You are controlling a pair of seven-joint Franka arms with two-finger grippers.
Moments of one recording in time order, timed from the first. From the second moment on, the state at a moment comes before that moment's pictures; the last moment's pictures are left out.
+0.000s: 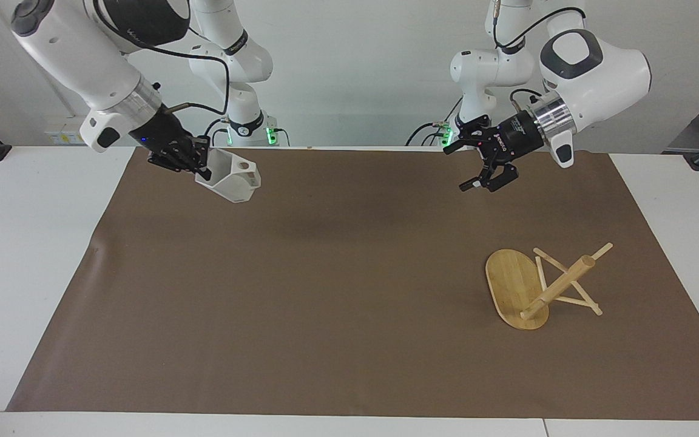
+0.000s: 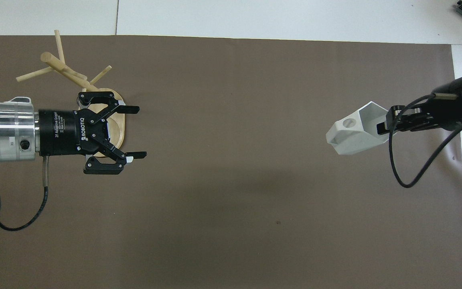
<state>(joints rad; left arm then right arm) -0.08 -0.14 -0.09 -2.00 -1.04 1.96 -1.61 -0.06 0.08 0.10 -1.52 0.30 1.56 0.03</state>
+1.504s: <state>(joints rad) -0.27 -0.12 -0.09 -2.07 -1.20 2.14 -1.52 -0.04 0.07 0.53 -1.64 0.50 2.01 0.52</state>
